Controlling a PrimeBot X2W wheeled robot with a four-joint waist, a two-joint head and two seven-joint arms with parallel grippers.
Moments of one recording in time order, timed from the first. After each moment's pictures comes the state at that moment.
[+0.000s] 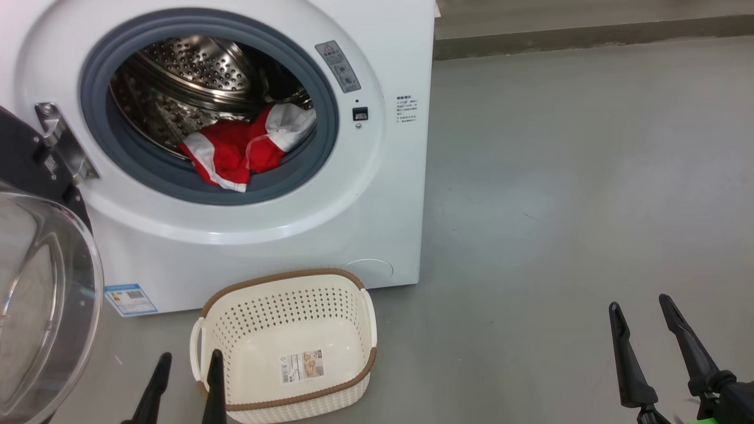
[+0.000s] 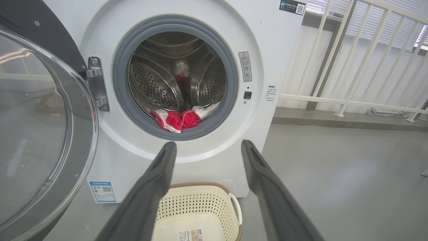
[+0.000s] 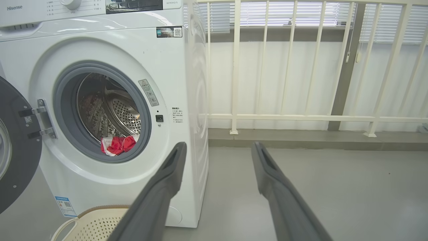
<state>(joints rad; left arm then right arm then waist) 0.15 0.27 -0.20 -0.13 -0.43 0.23 -0.19 0.20 -0.03 -0.10 -0.09 0.18 0.13 -0.25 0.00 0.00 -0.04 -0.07</state>
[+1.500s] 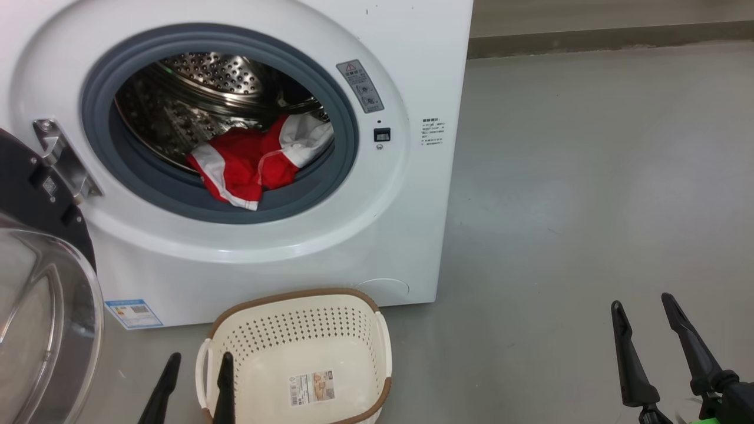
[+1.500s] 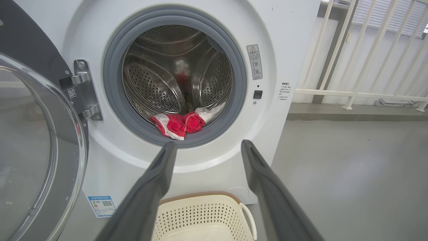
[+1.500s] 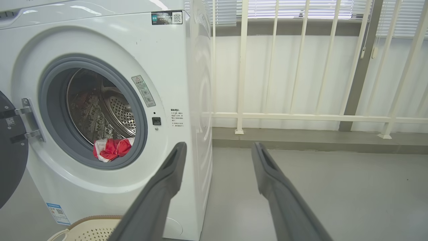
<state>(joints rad) 0.15 0.29 -0.25 -0.13 -0.39 0.24 -0.21 0.21 -0.03 -0.11 -0.10 0.18 0.13 -0.25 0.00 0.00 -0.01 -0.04</state>
